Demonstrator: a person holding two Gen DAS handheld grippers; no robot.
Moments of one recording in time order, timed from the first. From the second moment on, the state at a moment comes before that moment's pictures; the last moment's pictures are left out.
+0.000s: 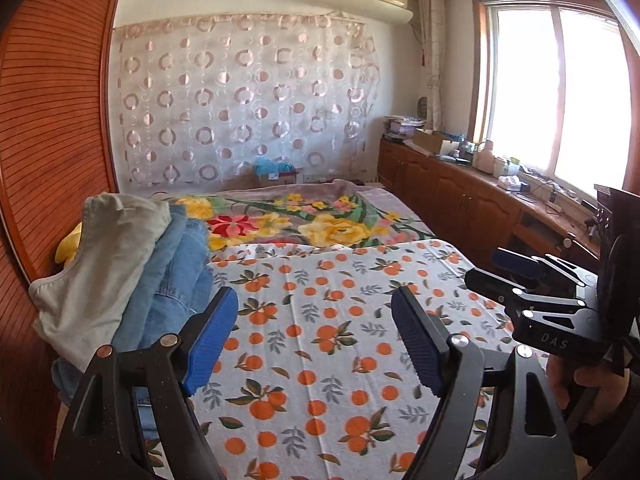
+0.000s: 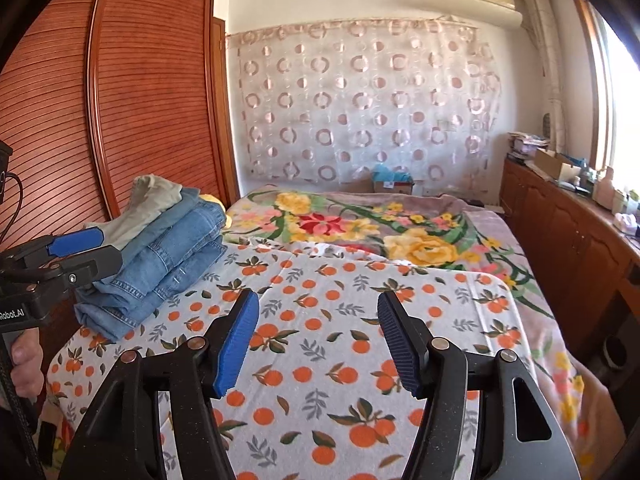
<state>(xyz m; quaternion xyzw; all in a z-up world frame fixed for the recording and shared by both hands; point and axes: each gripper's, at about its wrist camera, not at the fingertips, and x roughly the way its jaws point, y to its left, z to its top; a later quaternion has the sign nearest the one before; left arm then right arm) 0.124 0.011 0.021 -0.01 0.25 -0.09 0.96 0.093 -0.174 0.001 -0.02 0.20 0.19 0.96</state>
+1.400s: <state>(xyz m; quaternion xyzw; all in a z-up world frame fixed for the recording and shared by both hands) 0.034 0.010 0.030 0.00 0.24 -0.04 0.97 -0.025 -0.191 0.001 -0.01 0.17 0.15 0.97</state>
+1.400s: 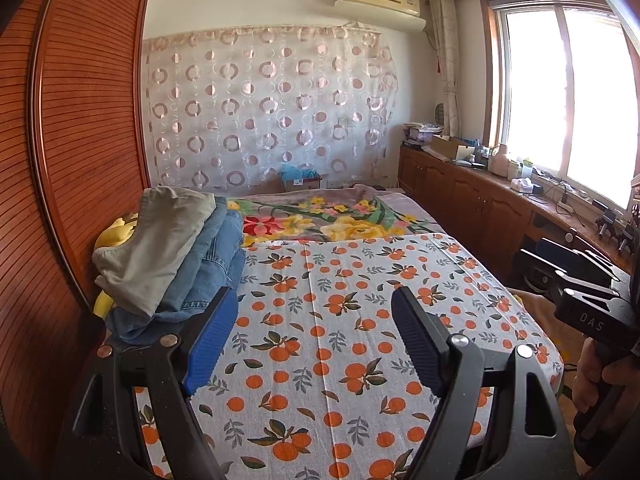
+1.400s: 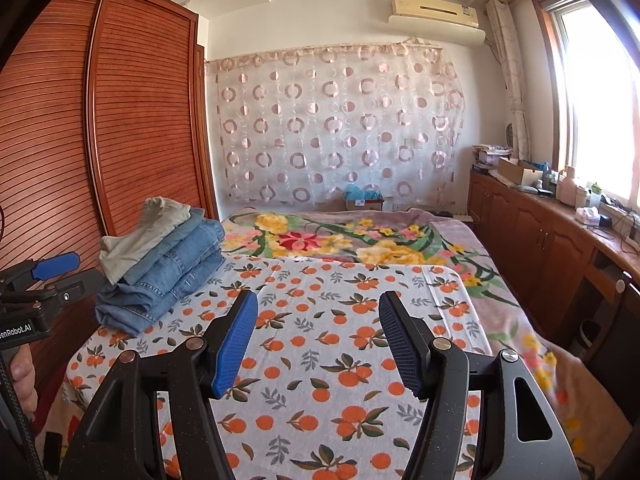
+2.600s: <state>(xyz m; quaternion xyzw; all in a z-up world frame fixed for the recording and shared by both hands) 0.030 0.007 0.027 0.00 0.23 -0.04 0.97 -0.031 -0.195 -0.004 -0.01 0.16 0.15 0.97</state>
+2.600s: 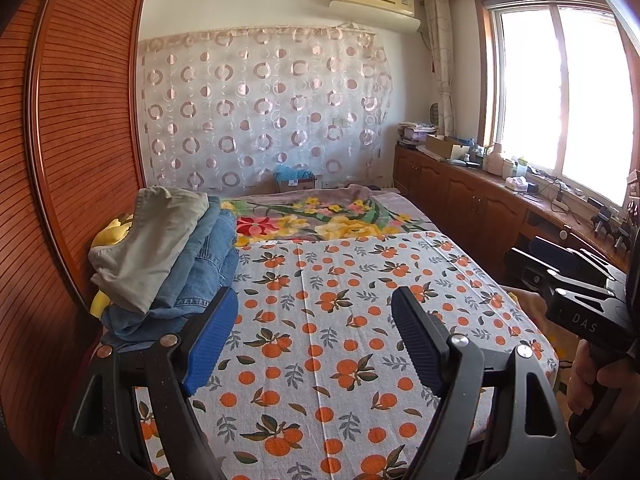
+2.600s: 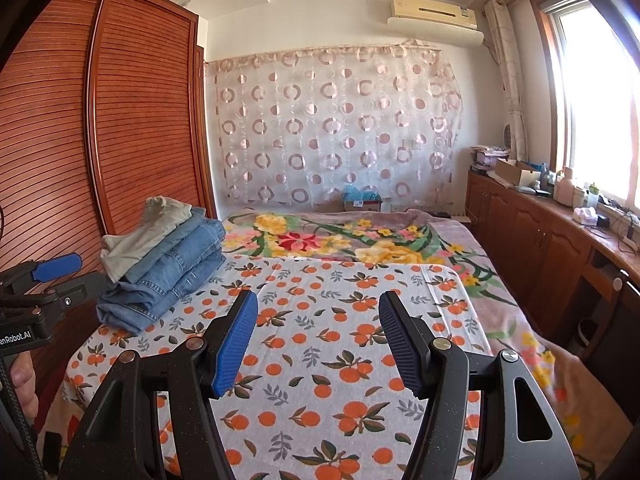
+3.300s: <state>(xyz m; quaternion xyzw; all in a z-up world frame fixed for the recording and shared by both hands) 0.029 0.005 0.028 0.00 0.23 -0.05 0.97 -0.030 -0.195 -0.005 -0.01 0.16 0.15 0.97</state>
